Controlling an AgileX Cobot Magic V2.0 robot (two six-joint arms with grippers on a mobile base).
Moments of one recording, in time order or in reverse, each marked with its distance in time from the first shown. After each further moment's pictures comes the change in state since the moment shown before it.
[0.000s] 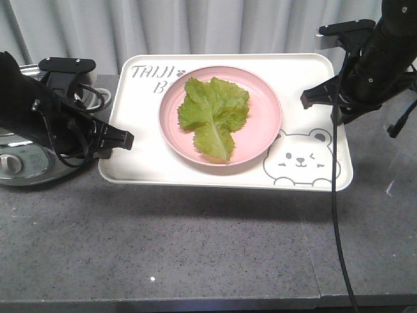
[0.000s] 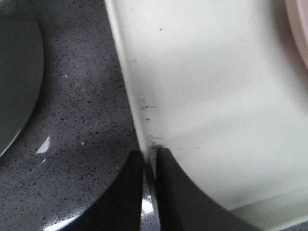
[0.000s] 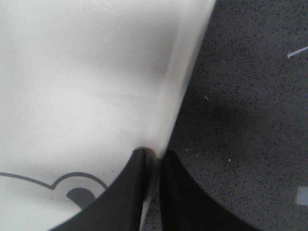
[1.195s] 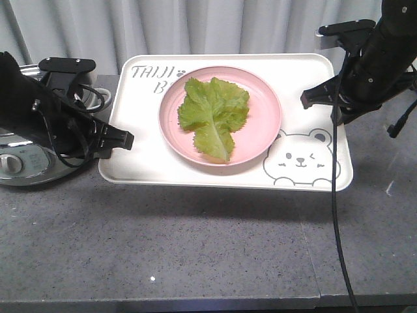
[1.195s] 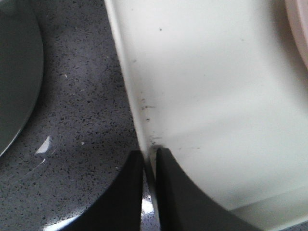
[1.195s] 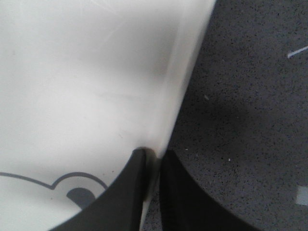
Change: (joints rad) left arm 0.000 0.000 0.000 0.000 0.000 0.000; right arm 0.000 0.000 0.000 0.000 0.000 0.000
